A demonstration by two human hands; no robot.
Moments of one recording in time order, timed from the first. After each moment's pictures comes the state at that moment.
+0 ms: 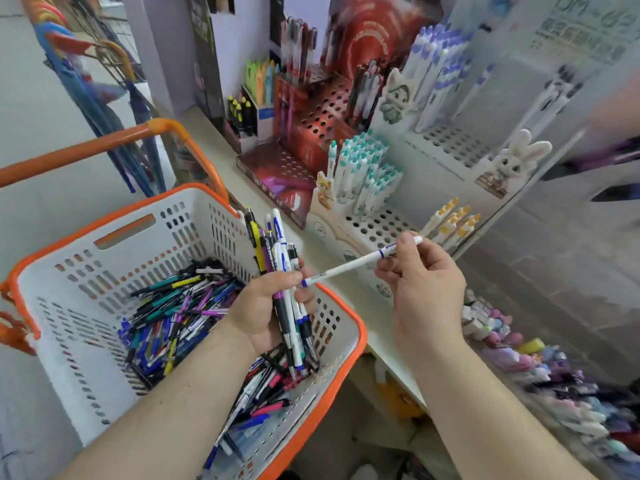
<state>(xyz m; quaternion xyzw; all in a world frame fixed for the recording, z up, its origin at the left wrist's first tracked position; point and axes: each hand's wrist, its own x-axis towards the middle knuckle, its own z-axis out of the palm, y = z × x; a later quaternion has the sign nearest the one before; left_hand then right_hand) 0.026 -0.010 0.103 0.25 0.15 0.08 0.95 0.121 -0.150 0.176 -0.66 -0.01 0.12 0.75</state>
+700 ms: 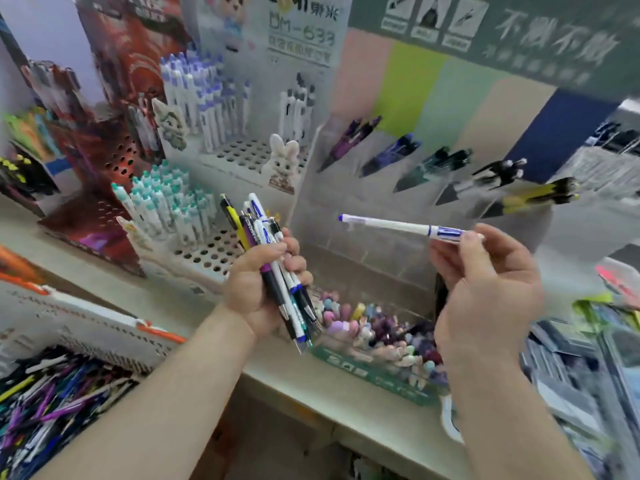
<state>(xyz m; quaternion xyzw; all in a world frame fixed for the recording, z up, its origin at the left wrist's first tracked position) 0.170 -0.164 0.173 0.20 0.00 -0.06 0.98 0.167 -0.359 0.252 -0.56 0.11 -0.26 0.78</state>
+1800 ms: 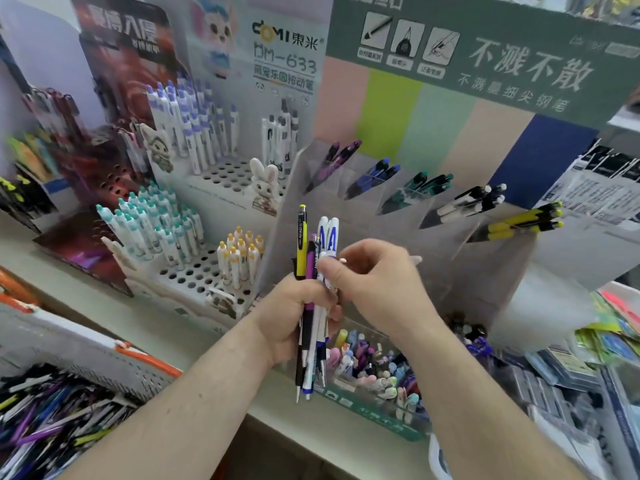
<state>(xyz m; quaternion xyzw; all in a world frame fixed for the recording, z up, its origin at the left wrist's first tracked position) 0.182 -0.221 0.199 0.48 0.00 -0.15 0.87 0.207 -0.350 0.257 -0.85 -0.11 0.07 0.50</state>
